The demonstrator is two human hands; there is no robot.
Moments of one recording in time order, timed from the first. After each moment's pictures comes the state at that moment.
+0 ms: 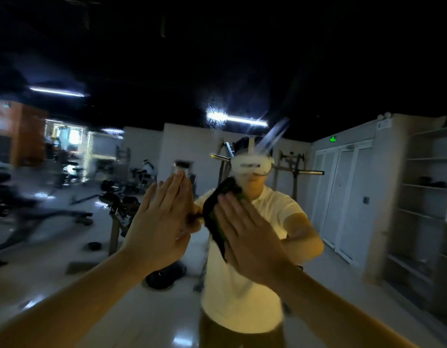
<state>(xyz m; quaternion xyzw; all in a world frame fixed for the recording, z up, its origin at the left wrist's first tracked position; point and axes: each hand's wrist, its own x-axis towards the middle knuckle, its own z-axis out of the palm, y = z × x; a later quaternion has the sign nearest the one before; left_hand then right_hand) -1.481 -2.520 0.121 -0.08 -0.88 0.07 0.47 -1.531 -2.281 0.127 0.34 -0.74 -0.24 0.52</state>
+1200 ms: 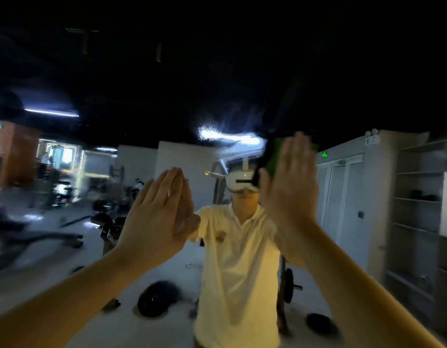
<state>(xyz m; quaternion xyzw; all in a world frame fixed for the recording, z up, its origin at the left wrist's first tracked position) -1.487 -2.526 0.177 -0.07 -0.82 0.06 0.57 -1.540 -2.261 0.261 0.08 -0.77 0.01 0.64</state>
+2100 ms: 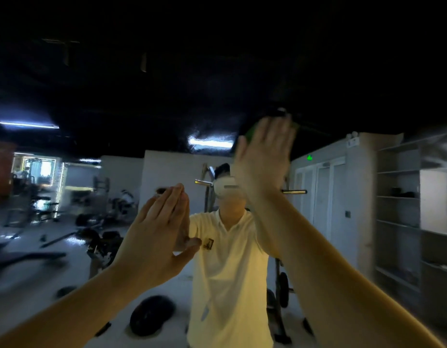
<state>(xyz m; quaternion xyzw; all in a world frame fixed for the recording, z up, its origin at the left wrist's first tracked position) -1.489 -2.544 0.183 -0.10 -0.84 0.13 0.52 -1.535 -2.336 0.329 0.00 -0.75 0.06 0.66</state>
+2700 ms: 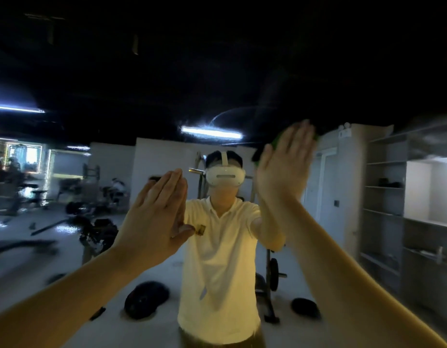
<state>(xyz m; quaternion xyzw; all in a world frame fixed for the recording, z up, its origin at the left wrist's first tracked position) -1.493 -2.548 0.182 -0.10 -0.85 0.13 0.50 -1.539 -2.293 0.286 -0.02 -0.76 0.11 0.64</state>
